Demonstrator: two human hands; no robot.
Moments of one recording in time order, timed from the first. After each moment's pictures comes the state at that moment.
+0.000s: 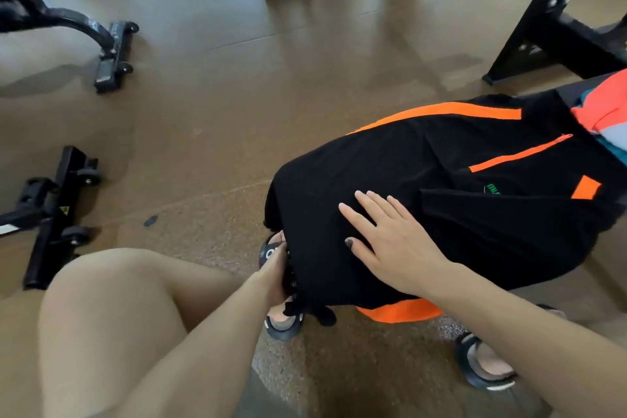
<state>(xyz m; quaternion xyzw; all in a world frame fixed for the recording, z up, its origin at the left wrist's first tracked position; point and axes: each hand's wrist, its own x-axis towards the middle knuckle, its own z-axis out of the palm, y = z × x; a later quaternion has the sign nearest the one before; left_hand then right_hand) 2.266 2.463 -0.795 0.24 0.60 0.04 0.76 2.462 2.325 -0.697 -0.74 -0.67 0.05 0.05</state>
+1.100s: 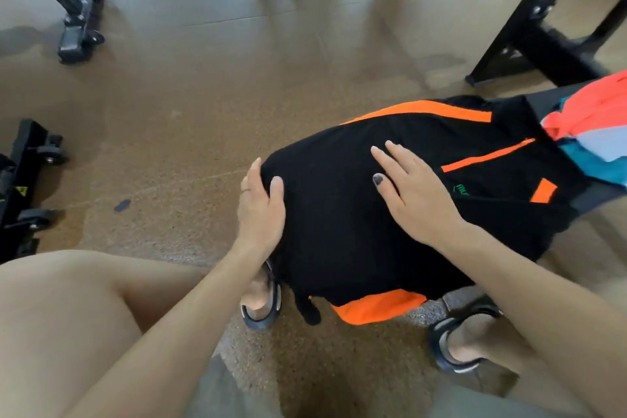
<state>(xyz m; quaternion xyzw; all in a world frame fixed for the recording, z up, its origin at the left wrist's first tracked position) 2.291 2.476 -0.707 0.68 0.54 0.25 0.43 2.516 2.347 -0.683 -0.79 -0.58 0.04 0.19</state>
